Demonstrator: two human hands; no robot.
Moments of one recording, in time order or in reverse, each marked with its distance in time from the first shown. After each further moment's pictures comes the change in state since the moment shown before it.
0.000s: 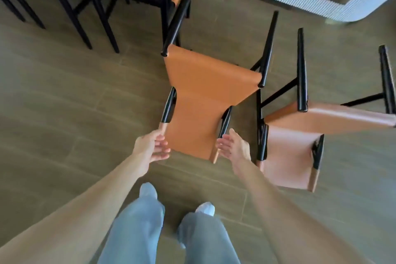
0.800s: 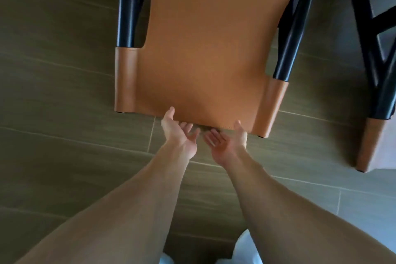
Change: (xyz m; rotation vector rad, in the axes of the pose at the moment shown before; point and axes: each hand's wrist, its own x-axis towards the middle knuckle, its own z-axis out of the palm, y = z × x) left_hand 0.517 -0.315 0.106 -0.647 0.088 -0.312; right_hand 0.490 0.388 0.118 0.732 0.058 0.467
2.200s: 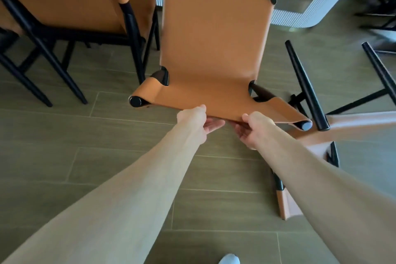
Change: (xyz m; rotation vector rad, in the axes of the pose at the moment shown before) left_hand -0.543 0.248 0.269 0.605 -0.288 0.198; right_hand -0.580 -0.214 0.262 -0.236 0.118 -0.449
